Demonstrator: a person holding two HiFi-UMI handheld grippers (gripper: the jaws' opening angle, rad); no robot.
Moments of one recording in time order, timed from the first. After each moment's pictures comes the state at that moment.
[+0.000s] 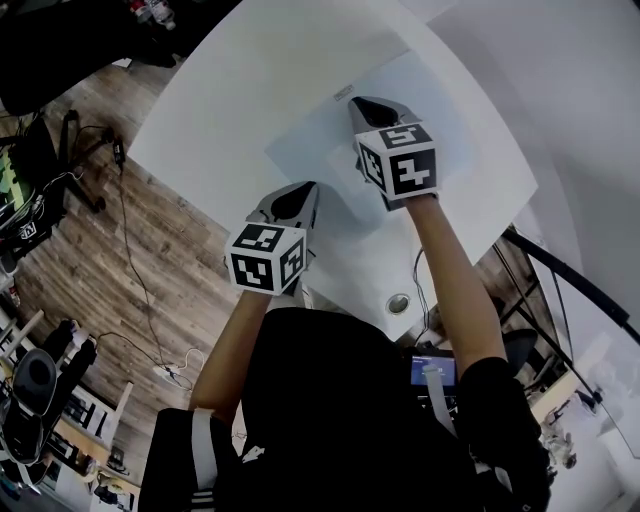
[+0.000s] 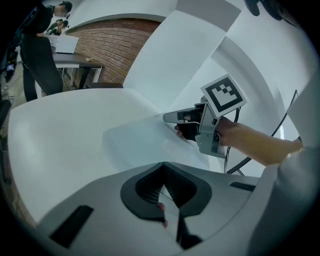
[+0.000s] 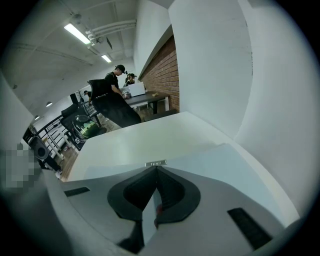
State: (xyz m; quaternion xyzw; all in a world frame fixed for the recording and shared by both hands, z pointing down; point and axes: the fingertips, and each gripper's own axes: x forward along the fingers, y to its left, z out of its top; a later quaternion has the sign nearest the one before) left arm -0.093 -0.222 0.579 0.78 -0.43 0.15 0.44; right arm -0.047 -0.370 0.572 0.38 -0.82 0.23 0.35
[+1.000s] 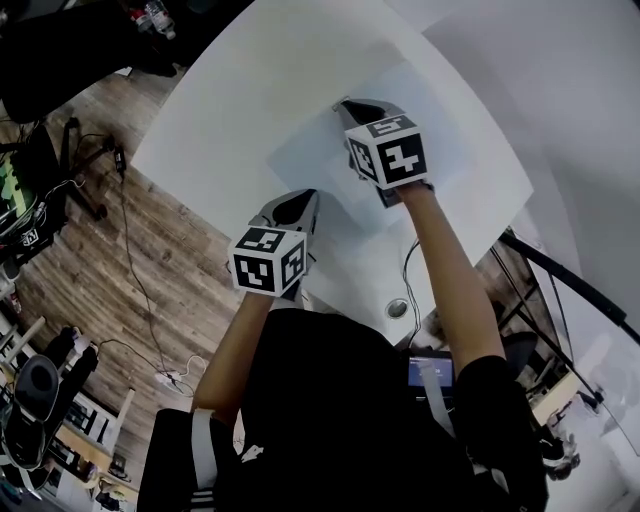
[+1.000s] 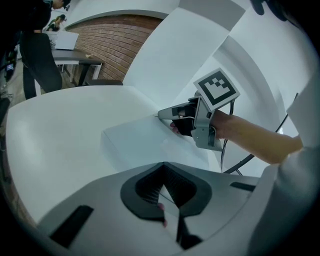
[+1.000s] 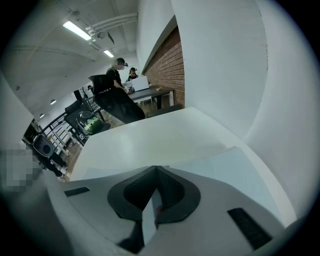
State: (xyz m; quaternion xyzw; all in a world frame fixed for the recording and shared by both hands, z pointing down) left arm -0.094 -0.222 0.581 0.77 -0.42 0.15 0.45; right arm -0.063 -0.379 0.581 0.35 -0.82 0.24 0.38
